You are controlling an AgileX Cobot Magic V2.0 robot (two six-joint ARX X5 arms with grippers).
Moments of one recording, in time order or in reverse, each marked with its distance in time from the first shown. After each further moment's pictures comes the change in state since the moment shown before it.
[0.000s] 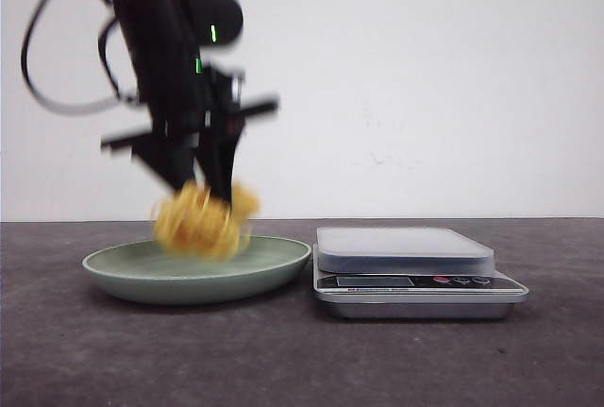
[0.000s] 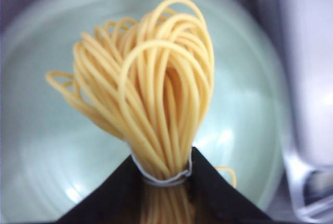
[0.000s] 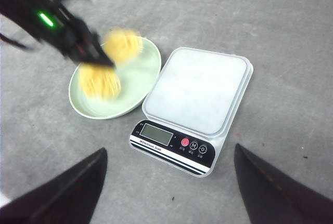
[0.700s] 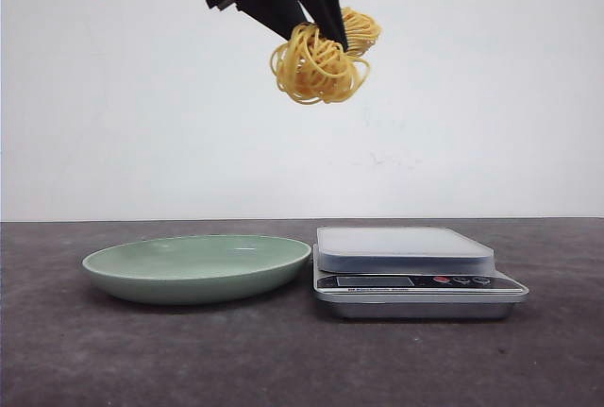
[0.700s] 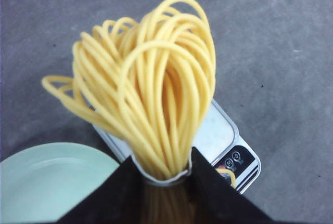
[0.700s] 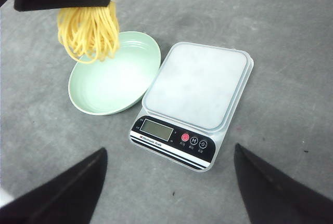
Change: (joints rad) left arm -0.227 -0.090 0.195 0.060 -0.003 0.111; right arm 0.000 0.000 0.000 -0.018 0.000 0.000
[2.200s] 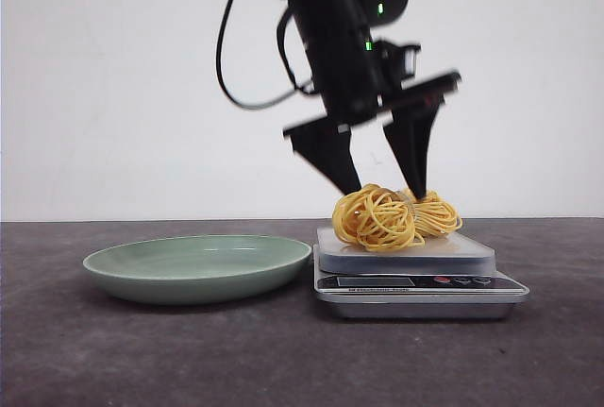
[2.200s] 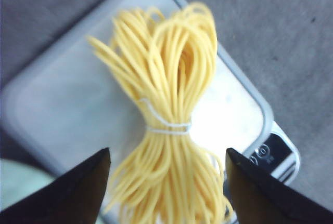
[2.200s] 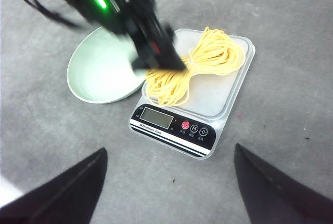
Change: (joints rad) left arm -0.052 0.433 0.372 -0.261 -0.010 0.023; right arm 0.000 0.000 0.000 -0.044 0.000 -0.016
